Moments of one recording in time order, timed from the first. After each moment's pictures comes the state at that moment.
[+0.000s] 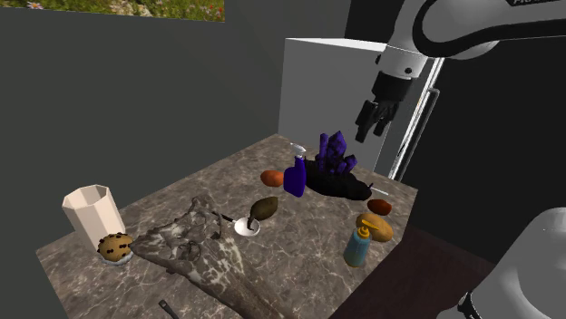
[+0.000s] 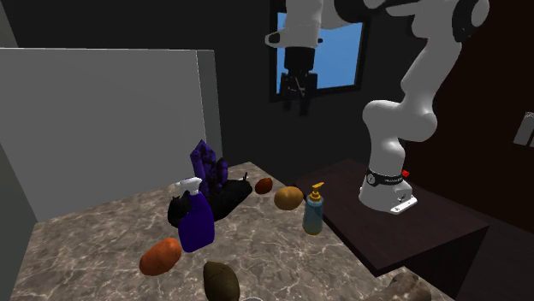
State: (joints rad) arm 0.00 -0.58 0.00 -2.34 0.07 1.85 -0.05
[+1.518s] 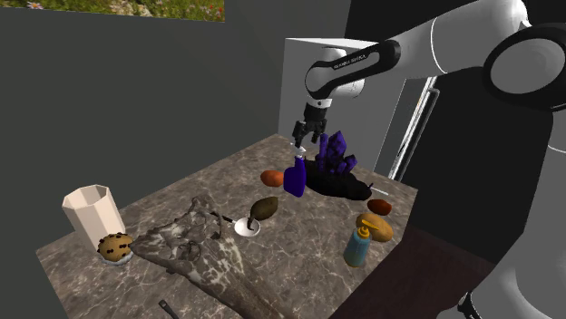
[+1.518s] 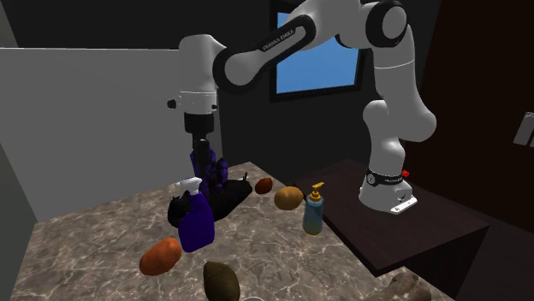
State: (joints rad) arm -0.04 0.31 -0.06 -1.76 0.12 2.14 -0.17
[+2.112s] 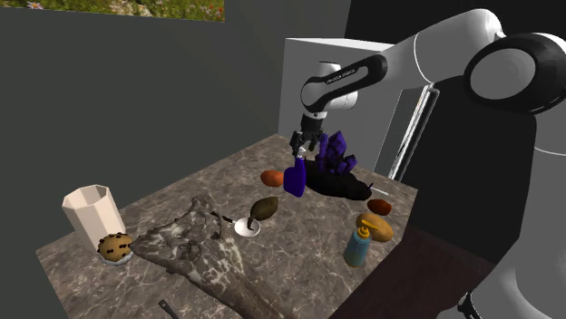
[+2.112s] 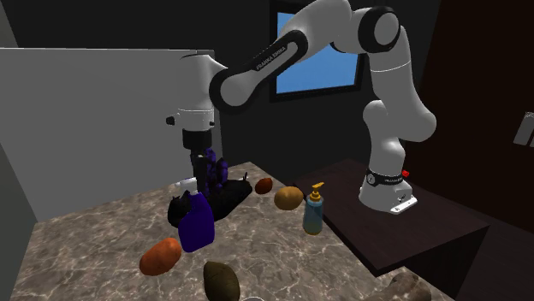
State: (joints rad) arm -0.04 0.38 -0.05 -1.77 0.13 2.22 -0.19
